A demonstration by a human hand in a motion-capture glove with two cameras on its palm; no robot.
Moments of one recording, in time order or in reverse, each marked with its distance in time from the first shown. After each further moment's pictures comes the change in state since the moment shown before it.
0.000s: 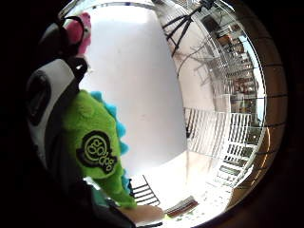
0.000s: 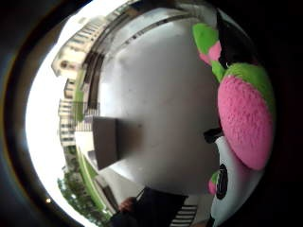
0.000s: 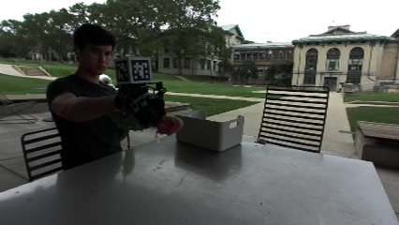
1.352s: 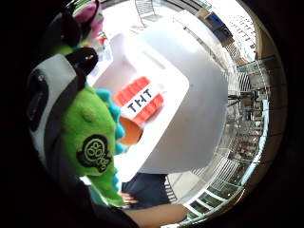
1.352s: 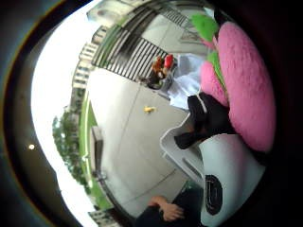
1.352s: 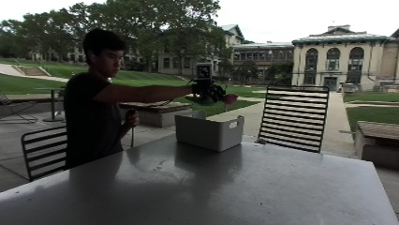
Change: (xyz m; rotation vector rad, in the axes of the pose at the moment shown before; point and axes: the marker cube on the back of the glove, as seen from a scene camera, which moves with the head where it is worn) arm -0.480 0.084 -0.012 0.140 0.478 -1.232
